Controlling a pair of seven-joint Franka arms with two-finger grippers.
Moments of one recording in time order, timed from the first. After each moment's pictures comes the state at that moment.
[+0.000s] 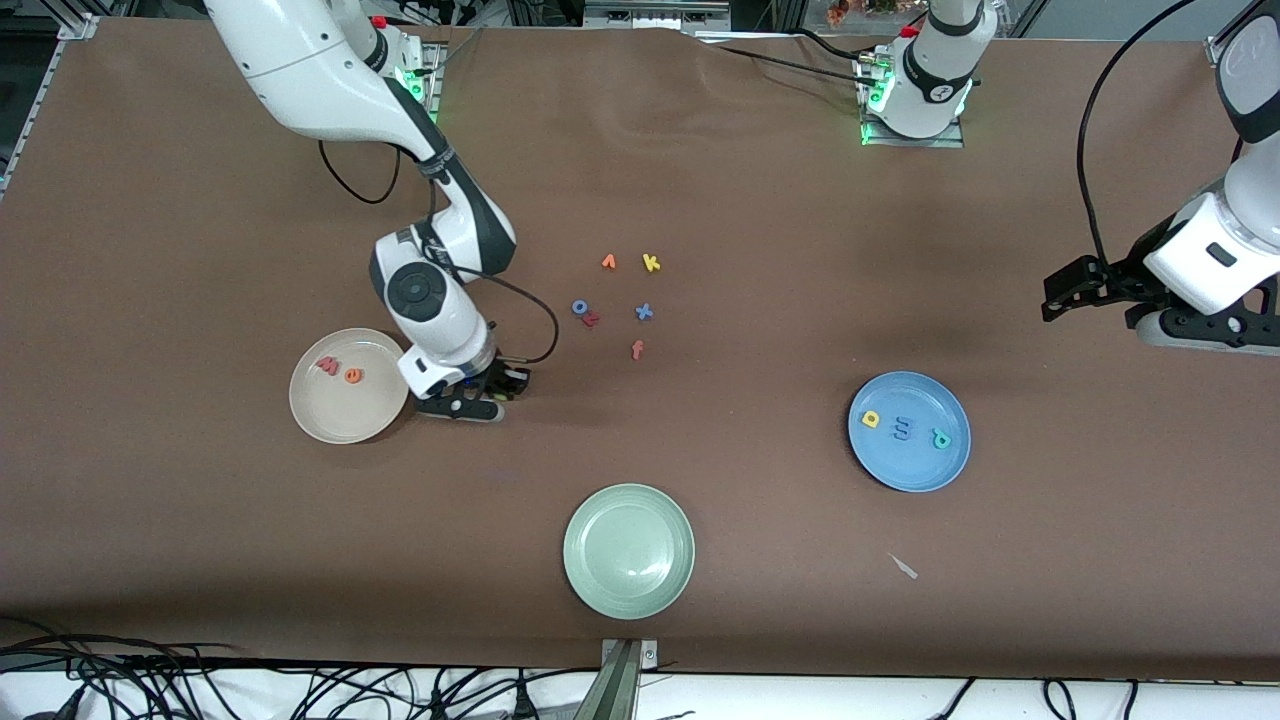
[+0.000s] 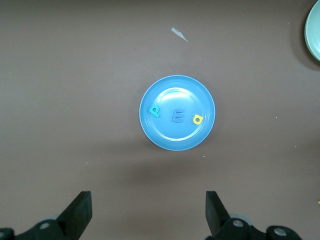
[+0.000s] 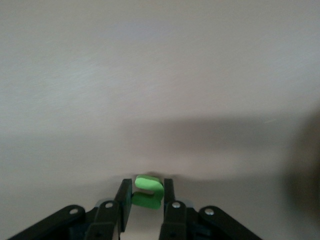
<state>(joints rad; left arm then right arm) 0.04 0.12 -0.08 -1.62 -0.02 1.74 0.03 0.39 0.60 0.02 -1.84 -0.04 2.50 0.50</state>
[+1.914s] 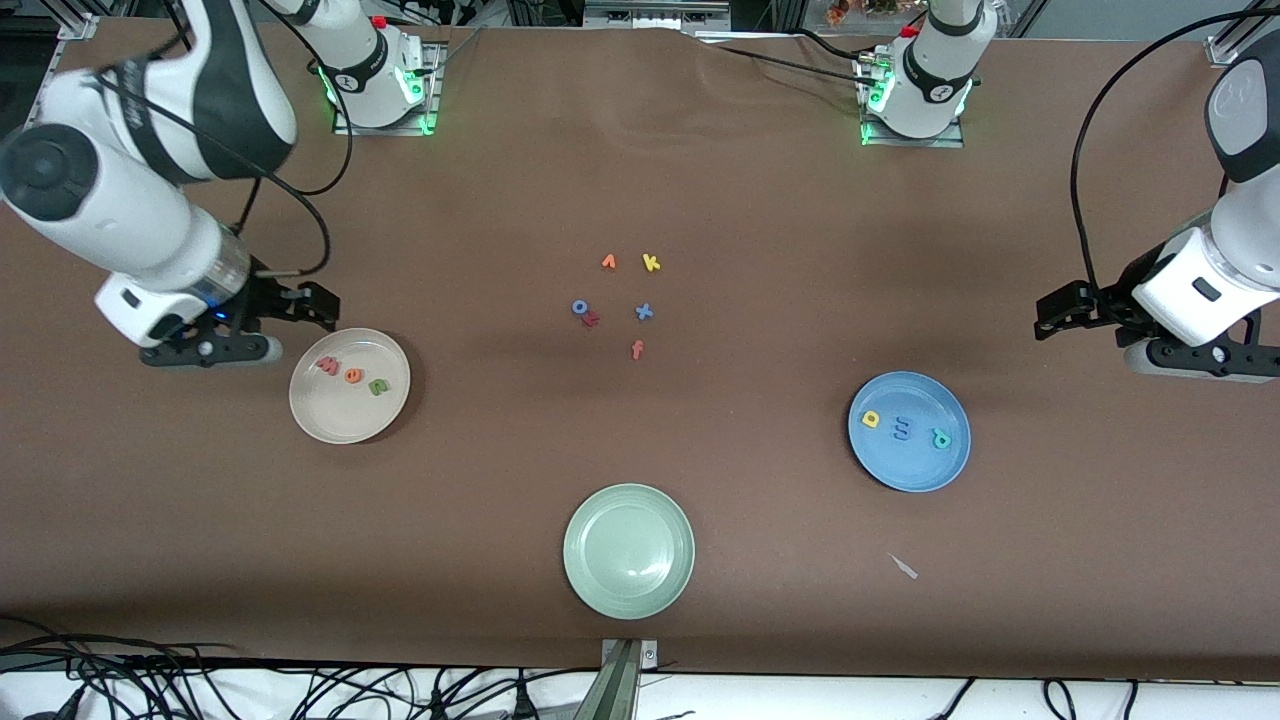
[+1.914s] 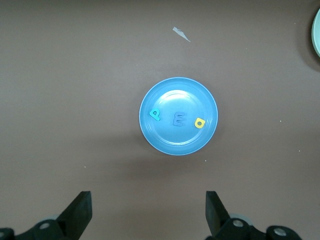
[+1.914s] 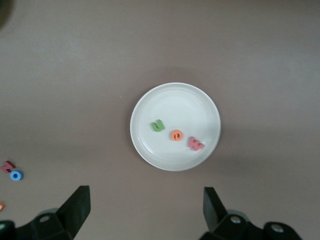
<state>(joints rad) 0.04 0.18 -0.08 -1.57 -0.02 1.74 0.03 0.24 0.13 -0.08 -1.75 -0.02 1.86 0.10</state>
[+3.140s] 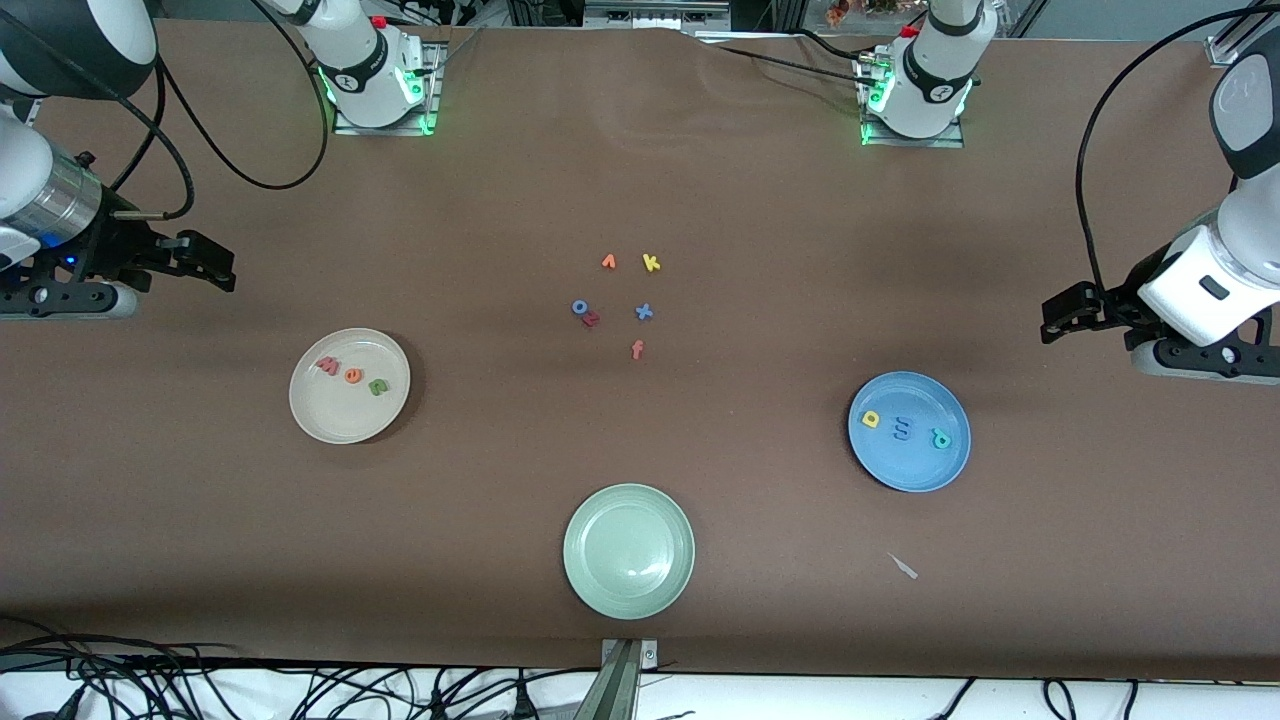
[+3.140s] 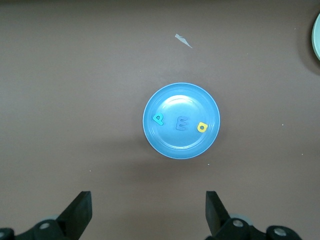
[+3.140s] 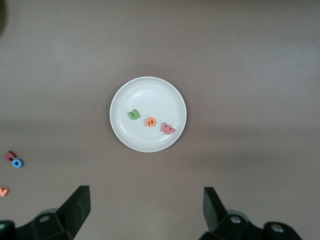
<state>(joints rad) 0.04 0.18 -0.08 -1.55 0.00 1.74 0.03 0.16 0.08 -0.10 -1.64 -0.02 1.69 0.04</state>
